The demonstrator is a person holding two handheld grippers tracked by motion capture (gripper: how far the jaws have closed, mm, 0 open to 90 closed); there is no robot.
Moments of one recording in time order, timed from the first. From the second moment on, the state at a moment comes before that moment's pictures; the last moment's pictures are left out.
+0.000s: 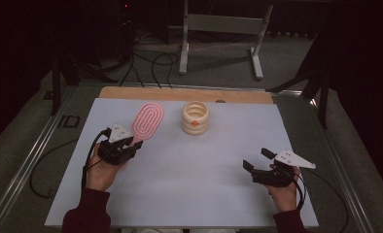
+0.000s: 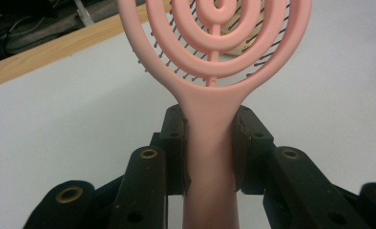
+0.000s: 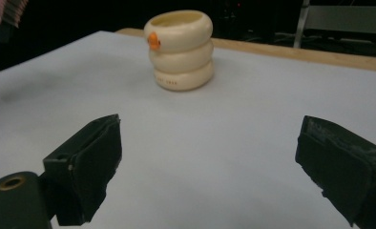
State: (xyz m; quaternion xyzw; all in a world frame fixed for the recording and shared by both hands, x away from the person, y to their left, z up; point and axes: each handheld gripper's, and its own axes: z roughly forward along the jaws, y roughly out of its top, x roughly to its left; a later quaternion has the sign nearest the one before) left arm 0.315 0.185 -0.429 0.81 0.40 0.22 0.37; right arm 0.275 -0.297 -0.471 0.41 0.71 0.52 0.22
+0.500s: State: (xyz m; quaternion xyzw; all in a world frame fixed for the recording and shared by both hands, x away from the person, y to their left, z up) left arm 0.315 0.183 -0.425 0.80 0.39 0.21 0.40; right arm 0.295 -0.283 -0.451 0.41 0.72 0.52 0.21
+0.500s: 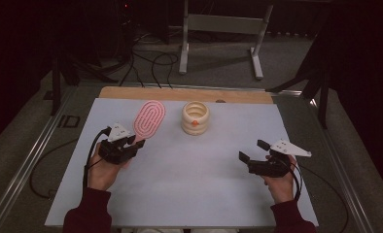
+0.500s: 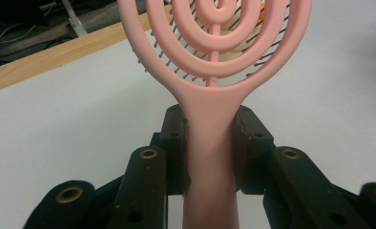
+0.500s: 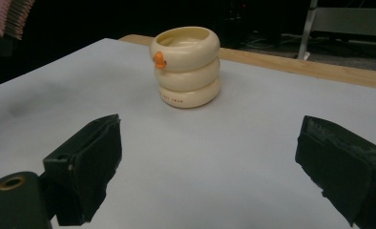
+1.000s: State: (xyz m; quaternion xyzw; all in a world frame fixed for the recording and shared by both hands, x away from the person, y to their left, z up) left arm 0.313 0.169 -0.428 0.81 0.38 0.21 0.39; right arm 0.314 -0.261 -0.429 0.40 0.73 0.52 0.20
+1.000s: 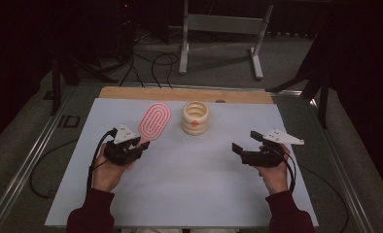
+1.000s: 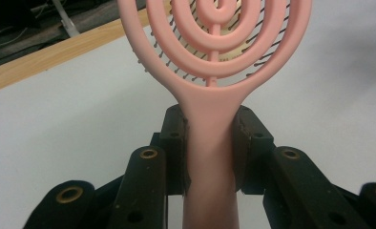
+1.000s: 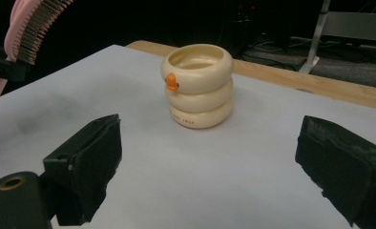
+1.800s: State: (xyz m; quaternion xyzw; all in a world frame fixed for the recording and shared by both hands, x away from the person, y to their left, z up) left arm 0.310 0.157 -0.427 0.81 0.36 0.21 0.40; right arm 0.335 -0.216 -0.419 0.37 0.74 0.54 0.15
